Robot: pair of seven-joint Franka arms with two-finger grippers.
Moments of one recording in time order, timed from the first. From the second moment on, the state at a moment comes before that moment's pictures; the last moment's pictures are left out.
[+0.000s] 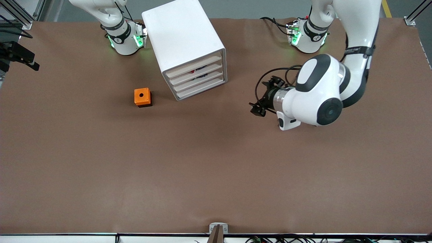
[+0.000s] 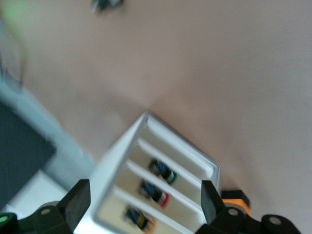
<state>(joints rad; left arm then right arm) -0.40 0.48 -0.05 -1.42 -0.61 1.46 -1.62 -0.01 -0.17 -0.10 -1.67 0.01 1.48 -0.11</state>
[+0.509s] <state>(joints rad) -0.41 0.63 -0.08 -1.39 -0.89 1.28 -2.20 -0.01 -0.17 -0.10 -1.67 0.01 1.48 -0.11</state>
